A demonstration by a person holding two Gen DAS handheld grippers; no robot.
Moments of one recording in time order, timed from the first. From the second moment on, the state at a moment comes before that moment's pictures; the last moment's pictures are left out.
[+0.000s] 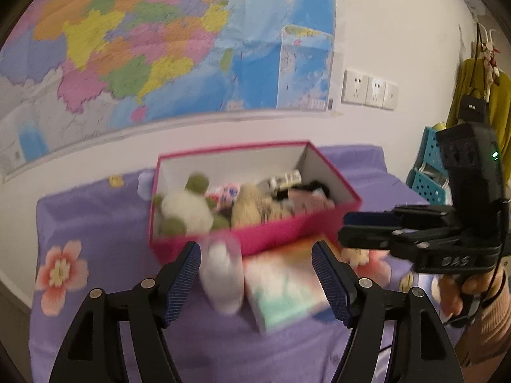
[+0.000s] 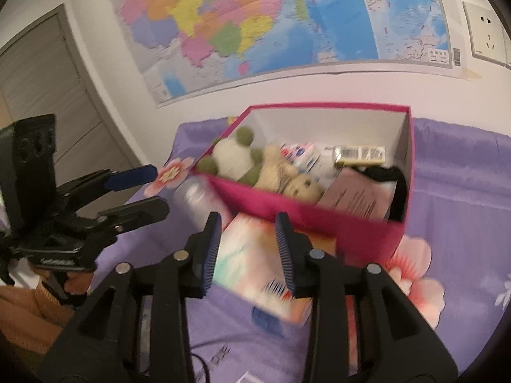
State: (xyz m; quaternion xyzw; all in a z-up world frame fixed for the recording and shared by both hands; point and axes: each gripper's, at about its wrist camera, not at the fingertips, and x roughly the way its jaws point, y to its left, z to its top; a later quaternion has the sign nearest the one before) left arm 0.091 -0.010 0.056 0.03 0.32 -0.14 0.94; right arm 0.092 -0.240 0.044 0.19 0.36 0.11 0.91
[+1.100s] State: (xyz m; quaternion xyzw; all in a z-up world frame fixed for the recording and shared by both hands) left arm -0.035 0.030 -0.060 -0.11 0.50 -0.19 0.84; right arm 0.070 -0.120 -0.052 0.18 0.50 0.25 0.81
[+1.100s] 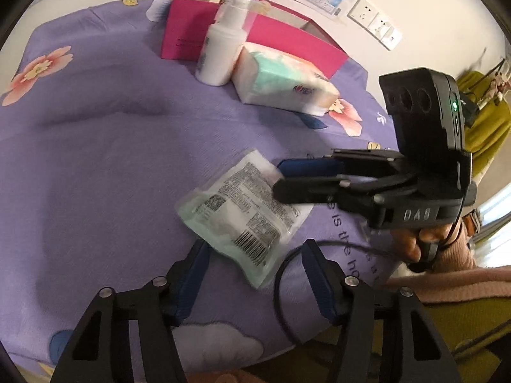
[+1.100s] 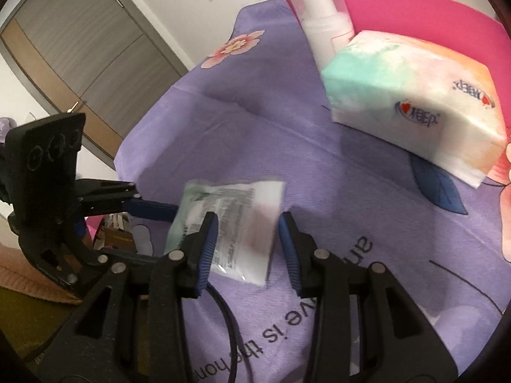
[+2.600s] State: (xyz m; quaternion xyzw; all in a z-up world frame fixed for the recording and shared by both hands) left arm -0.001 0.055 -0.063 -0.25 0.45 -0.32 0.79; right arm 0.062 -0.160 -0.067 0.38 0.42 0.33 0.76
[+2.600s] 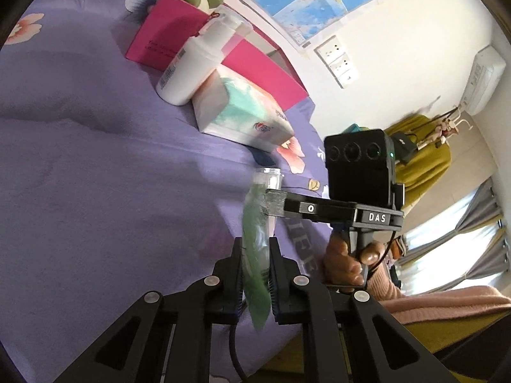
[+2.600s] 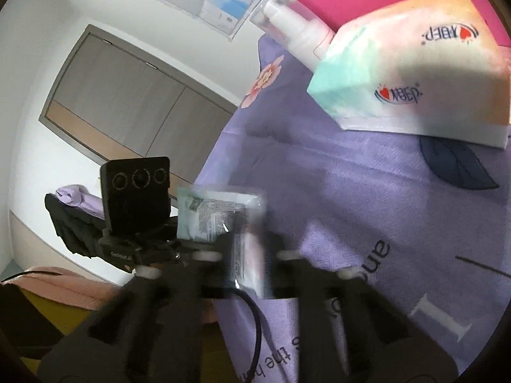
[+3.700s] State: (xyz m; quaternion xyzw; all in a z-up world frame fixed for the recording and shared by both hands) left arm 0.119 0.012 0.069 -0.10 0.36 -0.26 0.89; right arm 0.101 -0.250 0.074 0.28 0.29 0.17 0.90
